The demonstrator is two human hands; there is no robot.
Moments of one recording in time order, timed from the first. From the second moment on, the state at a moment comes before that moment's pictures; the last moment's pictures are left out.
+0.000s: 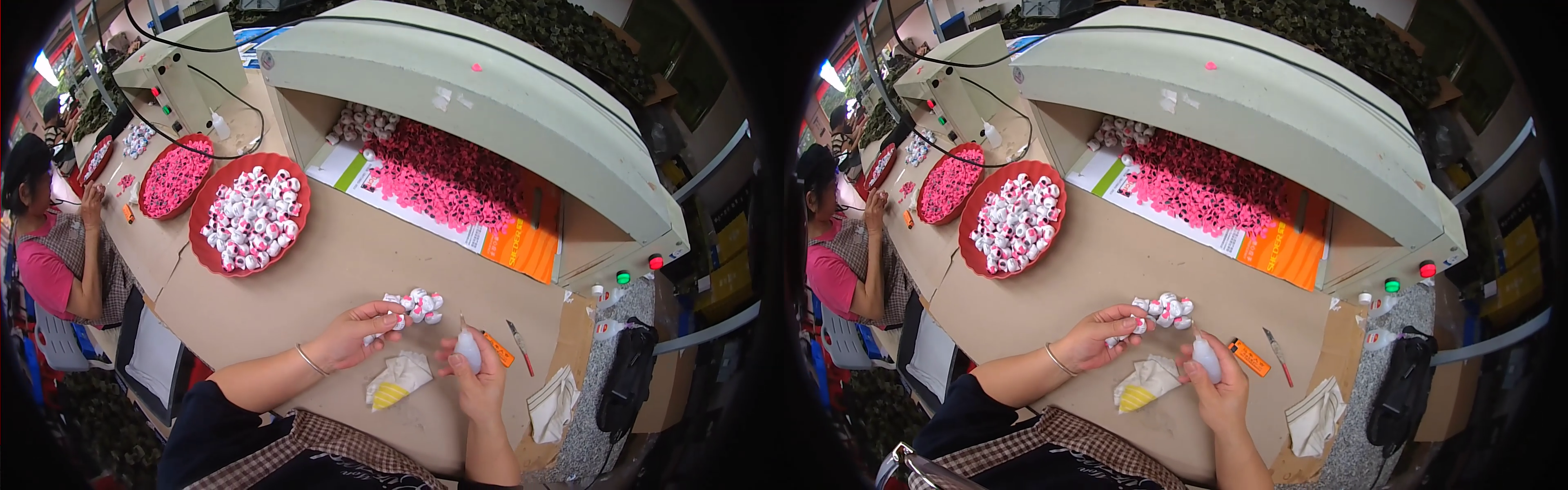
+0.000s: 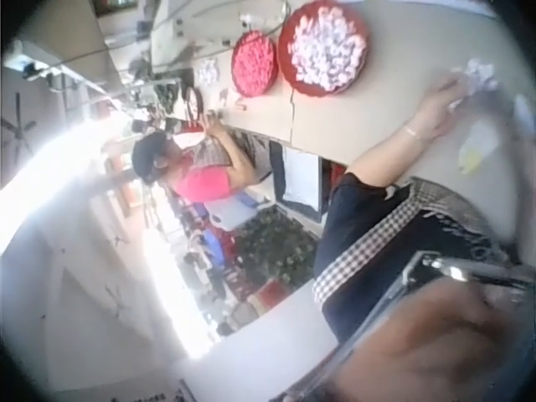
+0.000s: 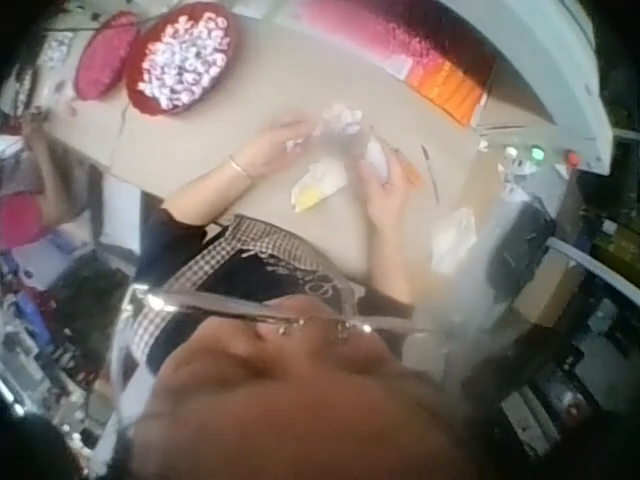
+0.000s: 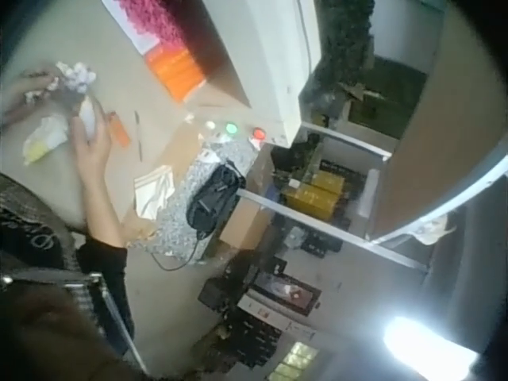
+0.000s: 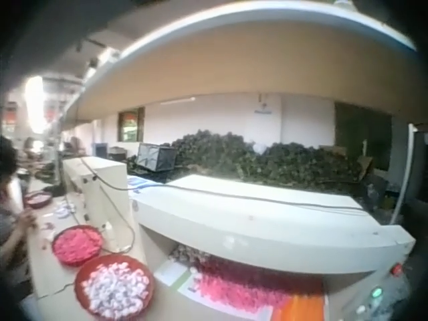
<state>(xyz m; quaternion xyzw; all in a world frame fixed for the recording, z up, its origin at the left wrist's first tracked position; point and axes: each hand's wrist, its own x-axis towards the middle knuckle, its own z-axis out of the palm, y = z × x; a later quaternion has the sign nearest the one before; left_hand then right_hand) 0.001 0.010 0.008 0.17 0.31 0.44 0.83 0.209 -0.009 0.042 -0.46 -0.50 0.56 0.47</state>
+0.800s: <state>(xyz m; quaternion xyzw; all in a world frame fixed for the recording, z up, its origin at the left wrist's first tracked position) 0.006 0.003 0.008 0.22 0.33 0.47 0.79 0.197 -0.015 0.006 -0.42 -0.61 0.37 0.56</state>
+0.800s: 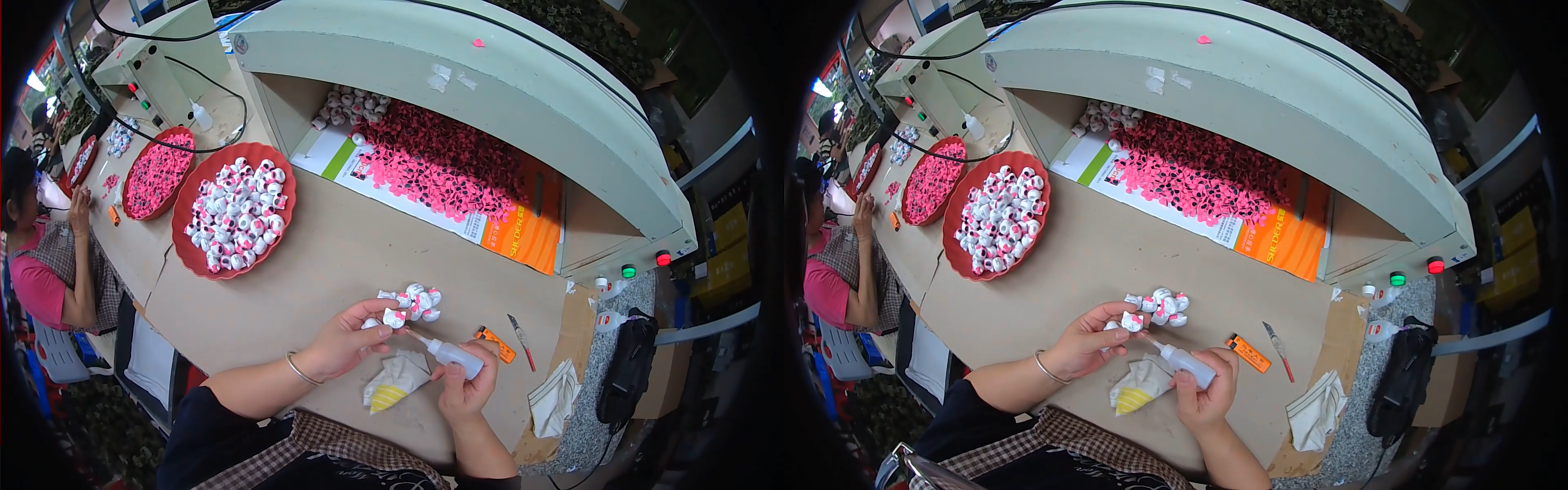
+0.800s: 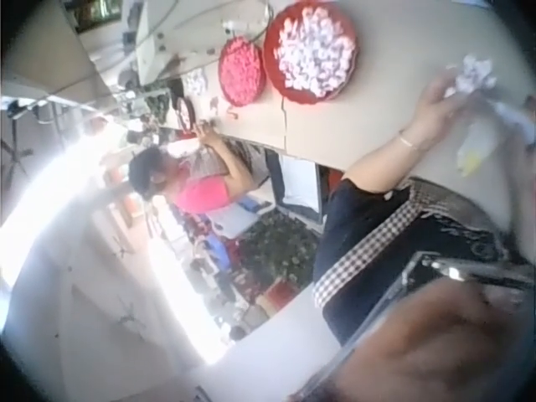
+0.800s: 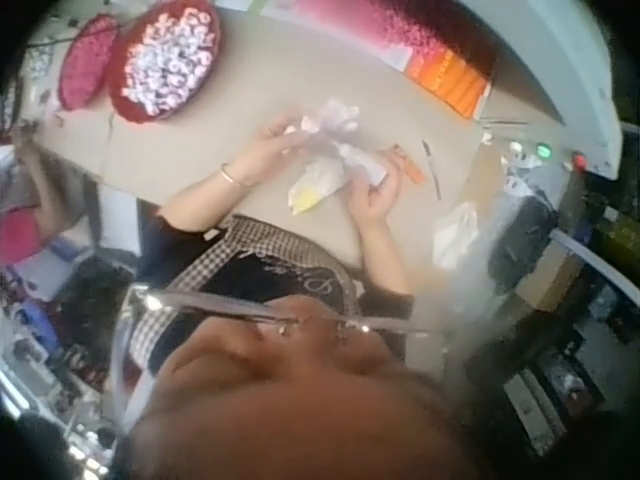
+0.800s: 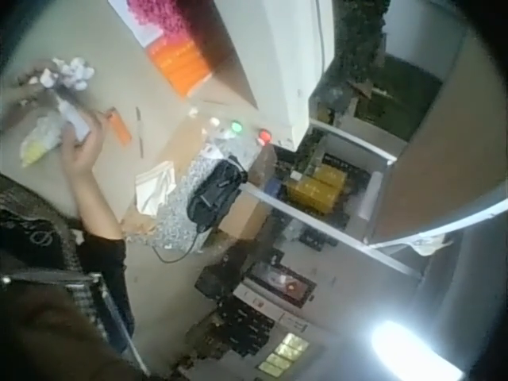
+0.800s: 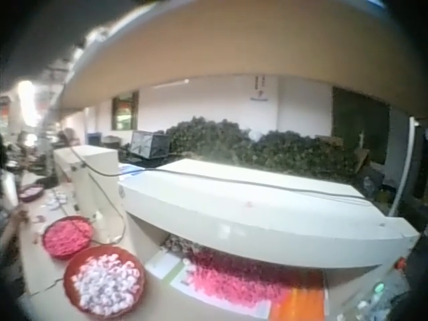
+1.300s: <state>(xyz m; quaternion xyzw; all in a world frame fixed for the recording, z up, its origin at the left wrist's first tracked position) 0.006 0.001 0.010 0.21 0.32 0.46 0.80 0.194 -0.013 0.006 -0.43 -0.60 0.36 0.57</state>
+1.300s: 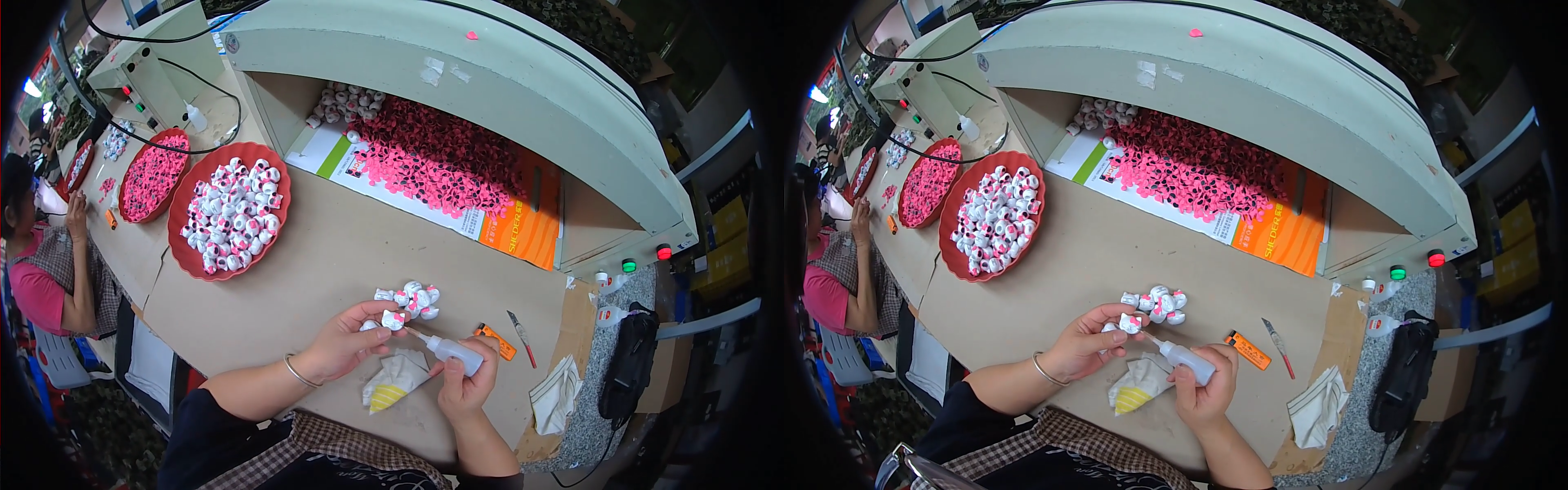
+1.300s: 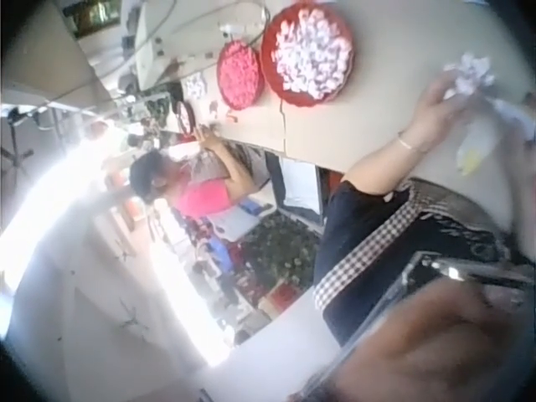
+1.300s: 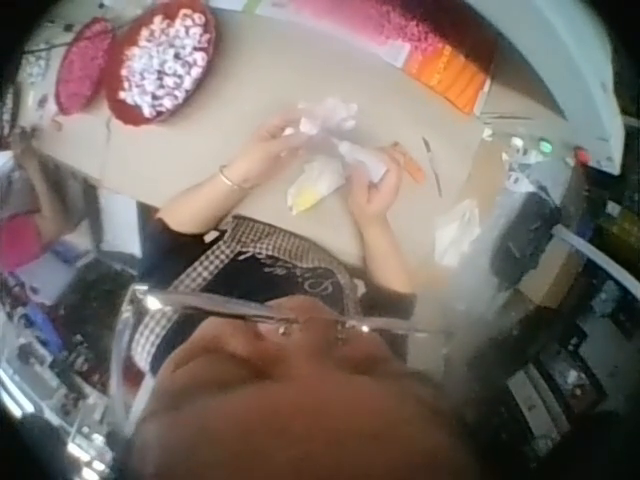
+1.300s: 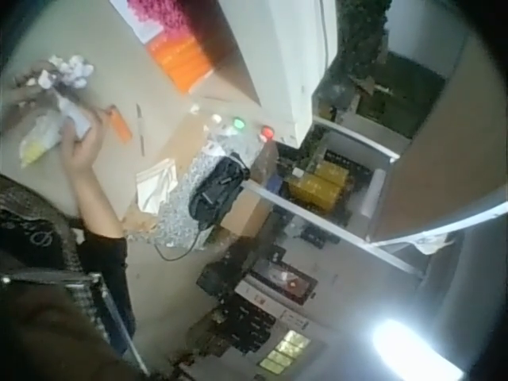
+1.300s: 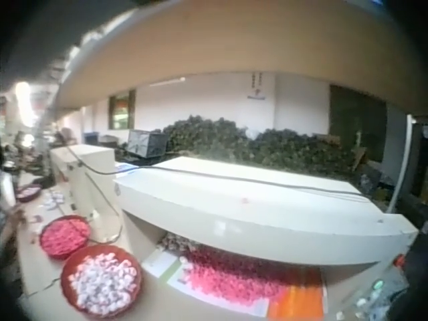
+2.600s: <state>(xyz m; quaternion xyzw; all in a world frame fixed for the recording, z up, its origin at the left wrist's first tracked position) 0.009 -0.002 0.011 0.28 0.36 0.46 0.76 0.190 -0.015 0.009 -0.41 -0.60 0.37 0.58</state>
